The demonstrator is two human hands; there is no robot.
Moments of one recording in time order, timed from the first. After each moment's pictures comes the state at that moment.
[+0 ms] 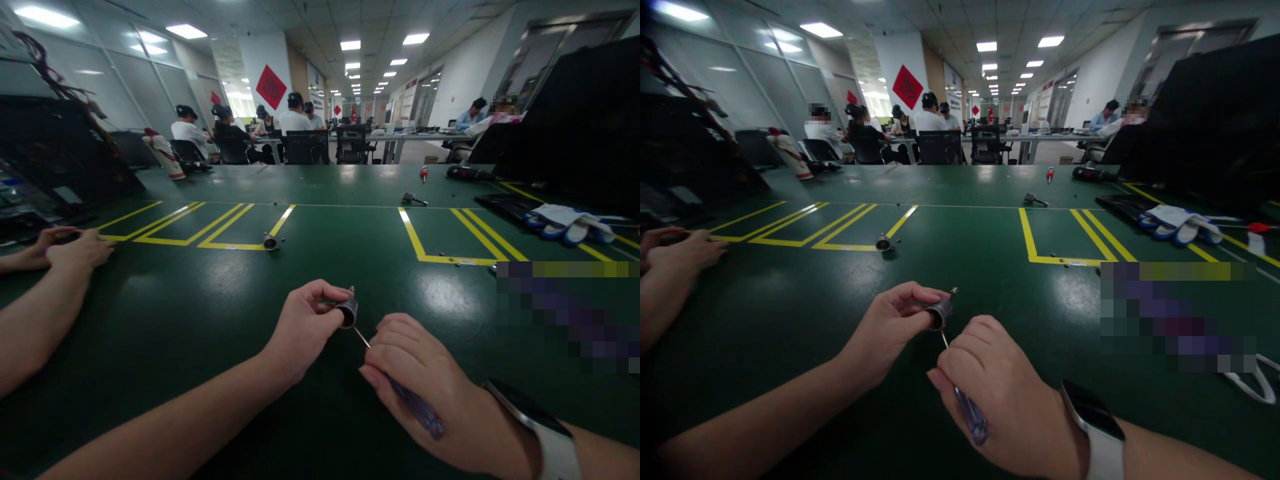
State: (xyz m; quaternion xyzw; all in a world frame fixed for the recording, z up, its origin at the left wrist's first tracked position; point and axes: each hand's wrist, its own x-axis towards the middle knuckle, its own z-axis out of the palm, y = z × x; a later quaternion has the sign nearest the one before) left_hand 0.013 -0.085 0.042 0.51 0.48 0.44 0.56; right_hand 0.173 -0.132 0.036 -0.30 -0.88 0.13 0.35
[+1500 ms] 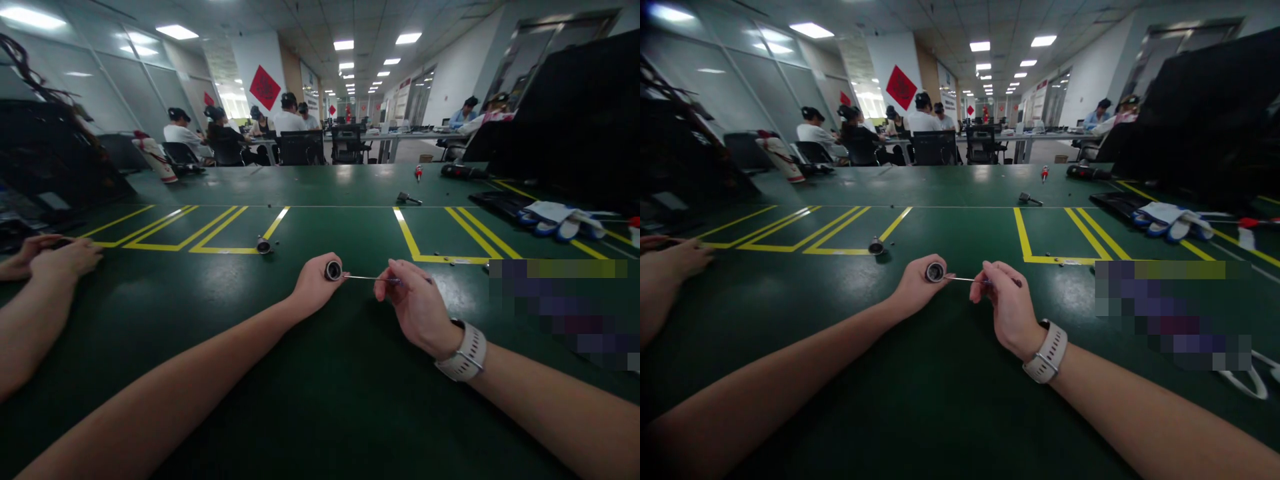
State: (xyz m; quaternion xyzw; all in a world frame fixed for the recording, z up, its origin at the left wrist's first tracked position) left_hand 0.014 0.013 -0.003 0.79 0.43 0.36 0.24; right_hand 0.181 -0.057 0.017 -0.38 -0.40 0.56 0.62
